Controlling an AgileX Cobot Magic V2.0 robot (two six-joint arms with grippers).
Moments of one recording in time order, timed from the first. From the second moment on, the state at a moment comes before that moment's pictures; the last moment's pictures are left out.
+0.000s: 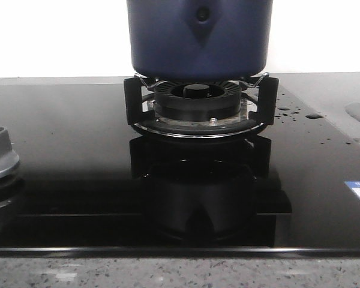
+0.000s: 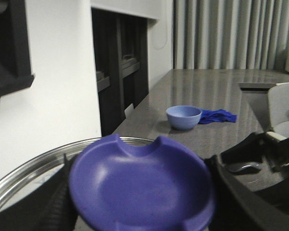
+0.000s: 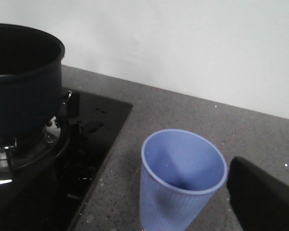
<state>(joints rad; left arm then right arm) -0.26 1.50 -1.45 -1.69 1.13 1.66 -0.05 0.48 -0.51 0.40 0.30 -0.58</state>
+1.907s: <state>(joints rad) -0.26 1.42 -1.45 -1.65 1.17 1.61 0.03 0.86 -0.30 0.50 -0.30 -0.44</state>
